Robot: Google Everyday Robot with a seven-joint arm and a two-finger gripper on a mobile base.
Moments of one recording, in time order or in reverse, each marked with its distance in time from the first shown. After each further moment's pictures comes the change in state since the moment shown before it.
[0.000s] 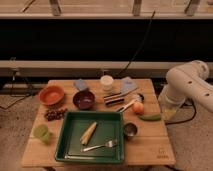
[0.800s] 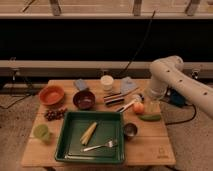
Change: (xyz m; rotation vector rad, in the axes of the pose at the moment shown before) arm -0.062 -0.059 0.068 -0.116 -0.108 -0.192
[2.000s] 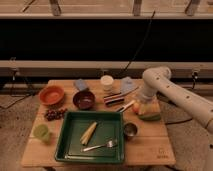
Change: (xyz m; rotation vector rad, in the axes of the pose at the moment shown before) arm -0.011 -0.033 0.074 0.032 -0.071 -0.017
